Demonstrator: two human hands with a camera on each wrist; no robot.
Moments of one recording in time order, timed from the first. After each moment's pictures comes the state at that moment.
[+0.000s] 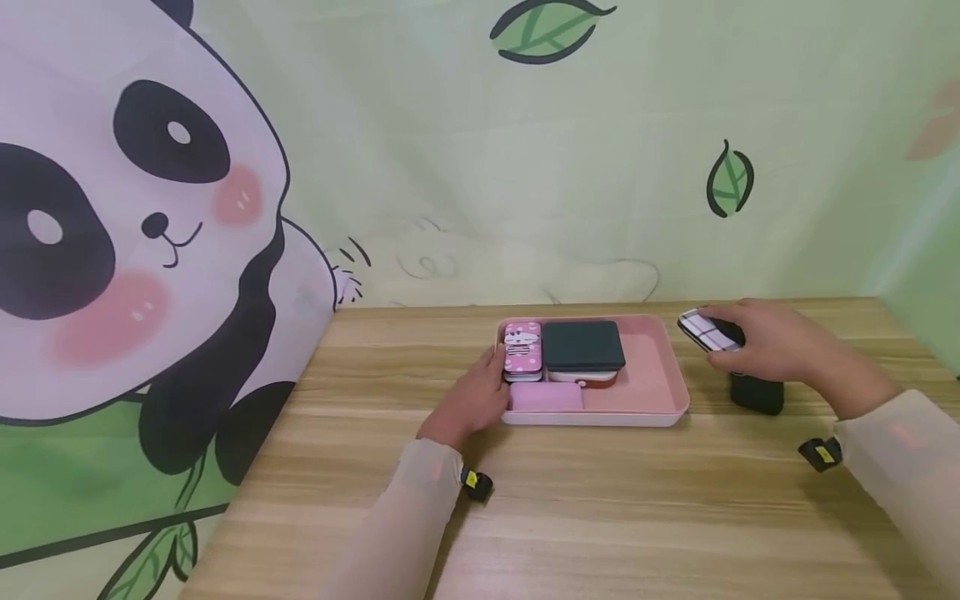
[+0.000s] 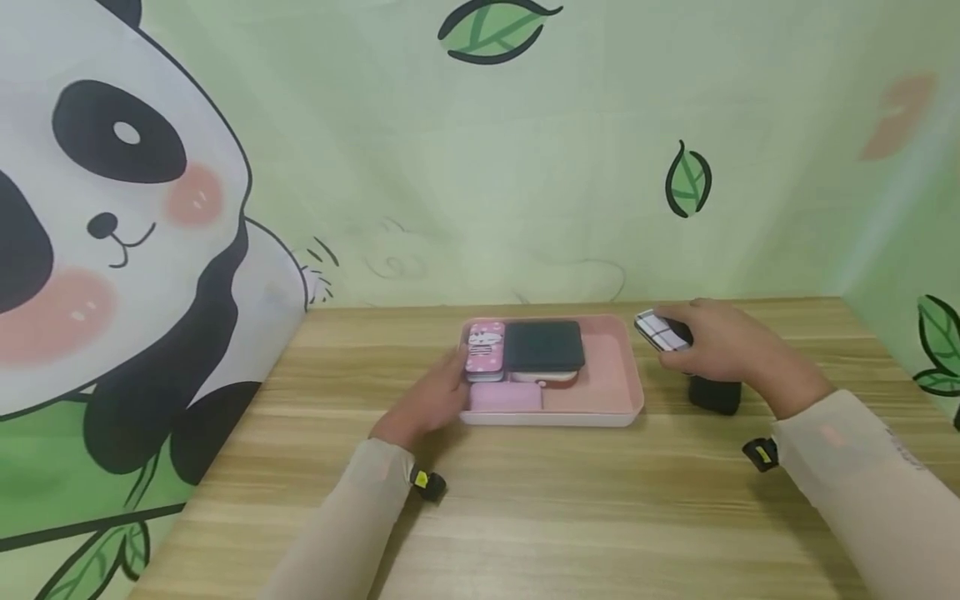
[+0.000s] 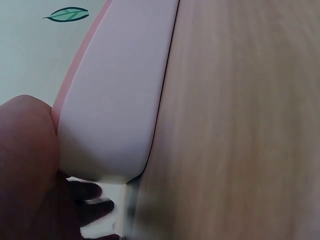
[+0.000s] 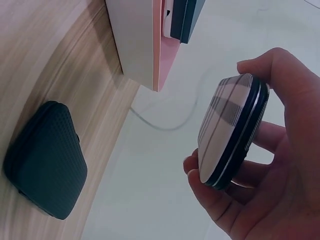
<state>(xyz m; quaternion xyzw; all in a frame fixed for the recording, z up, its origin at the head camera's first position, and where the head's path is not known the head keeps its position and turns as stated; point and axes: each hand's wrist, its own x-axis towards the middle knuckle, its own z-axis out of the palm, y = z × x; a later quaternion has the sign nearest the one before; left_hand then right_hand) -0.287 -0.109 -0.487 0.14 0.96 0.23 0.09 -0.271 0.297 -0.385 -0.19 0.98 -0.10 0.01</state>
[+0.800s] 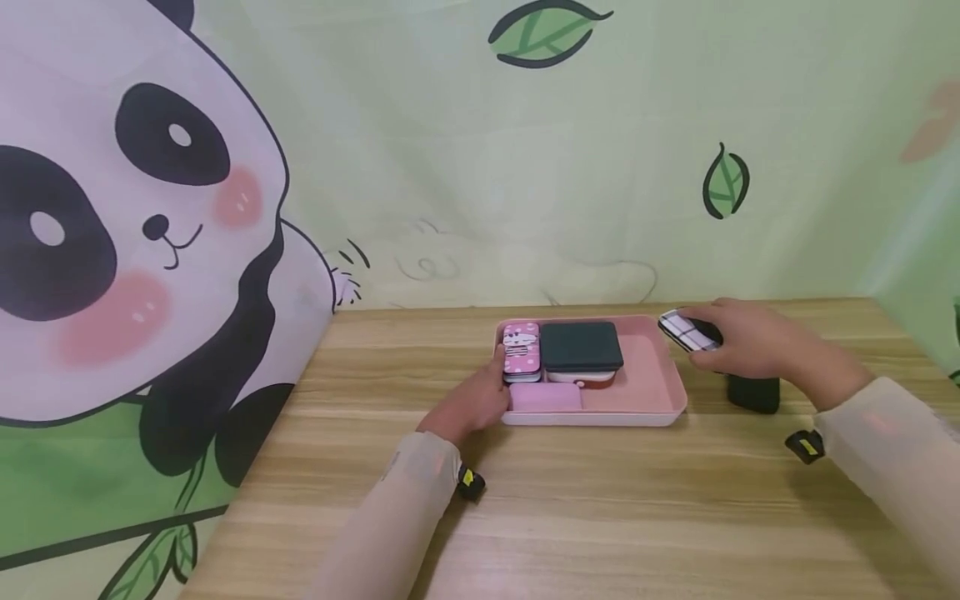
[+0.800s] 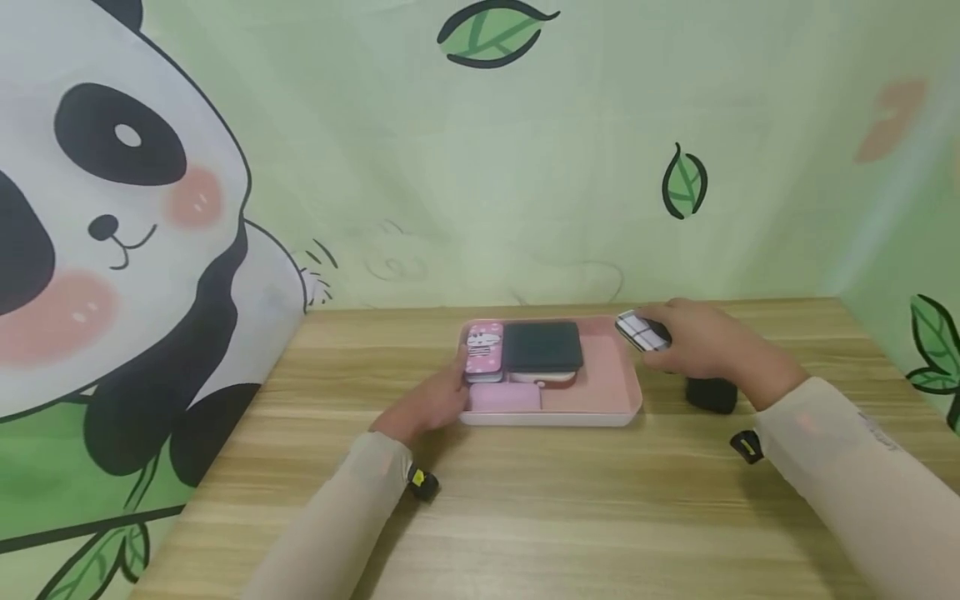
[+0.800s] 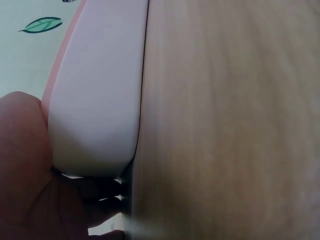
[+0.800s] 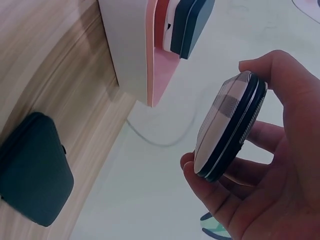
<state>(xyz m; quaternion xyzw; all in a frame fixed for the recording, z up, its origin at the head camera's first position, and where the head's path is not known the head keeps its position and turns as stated) -0.287 -0.106 -0.480 0.14 0.94 0.27 0.14 -0.275 0.278 -0.382 -0.19 0.98 -0.09 0.03</state>
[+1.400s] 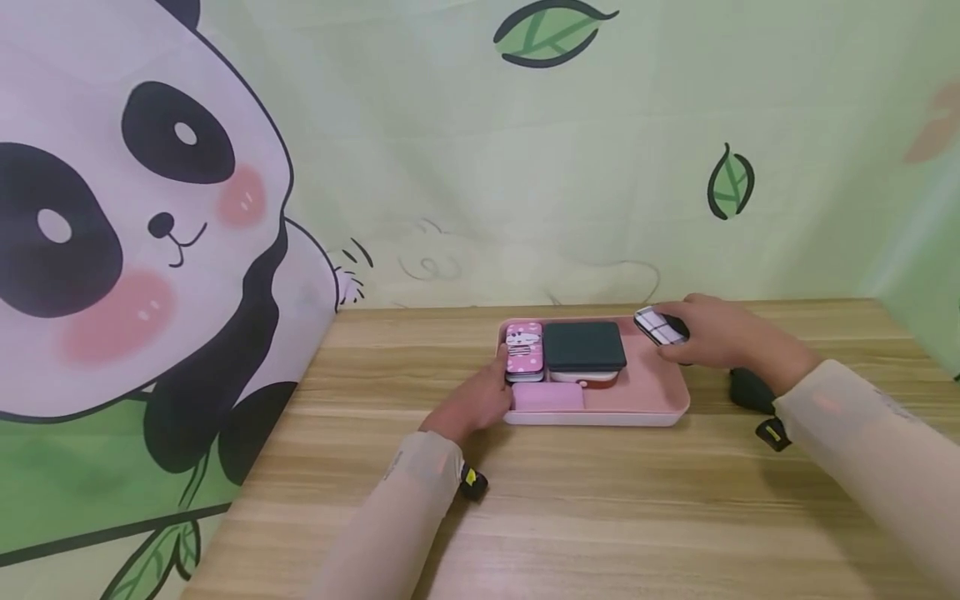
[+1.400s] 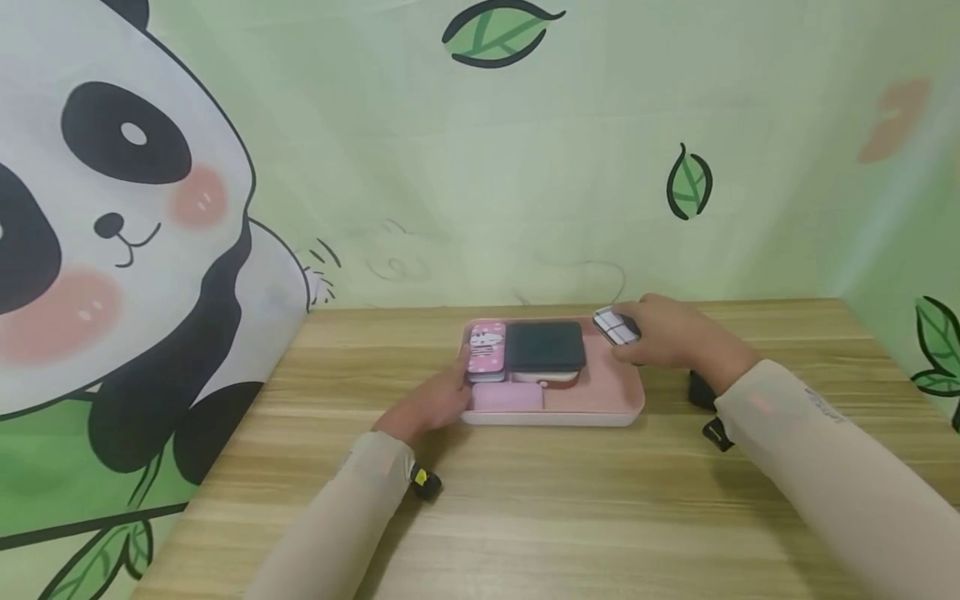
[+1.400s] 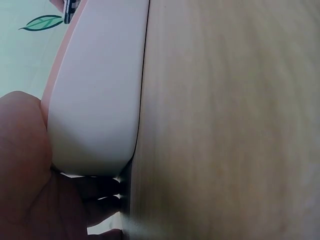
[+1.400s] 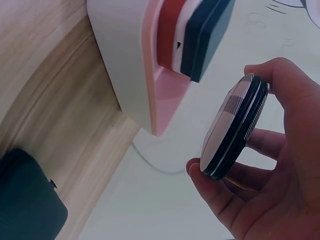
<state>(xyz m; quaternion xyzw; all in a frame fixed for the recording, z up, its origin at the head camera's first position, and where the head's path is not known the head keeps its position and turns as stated) -0.288 -0.107 -0.484 0.13 0.94 0.27 0.15 -0.299 0.247 -0.389 -0.20 0.97 -0.10 0.05</state>
